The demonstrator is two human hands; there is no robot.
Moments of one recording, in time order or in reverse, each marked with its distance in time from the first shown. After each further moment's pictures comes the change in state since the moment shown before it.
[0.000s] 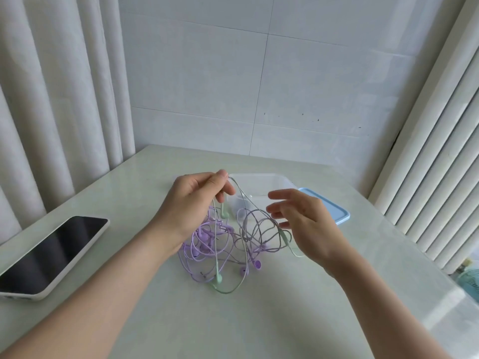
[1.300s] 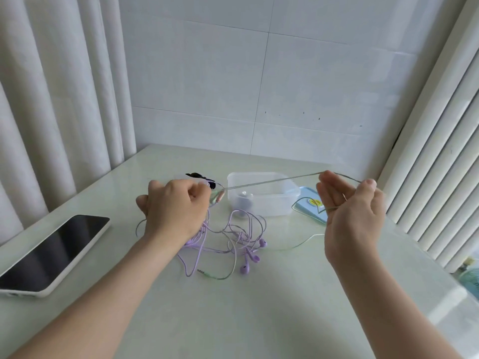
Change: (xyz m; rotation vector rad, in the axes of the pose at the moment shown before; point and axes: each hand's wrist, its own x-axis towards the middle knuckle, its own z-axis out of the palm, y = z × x) left_hand 0.009 -0.035 -0.006 0.799 0.374 -0.121; right_hand 0.000 -0.025 -0.013 0.945 0.732 0.058
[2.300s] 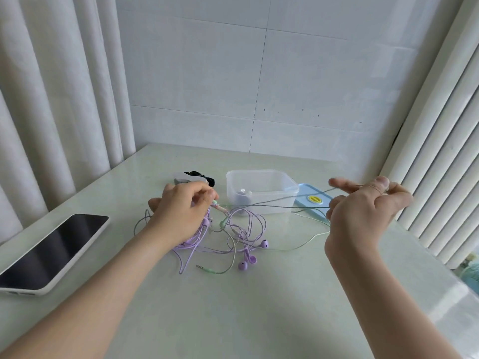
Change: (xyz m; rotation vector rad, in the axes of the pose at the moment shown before) left_hand -0.007 -0.004 -0.004 -0.201 -0.253 0.117; right_hand 0.010 0.006 -0.007 -0.331 0.162 -0.271
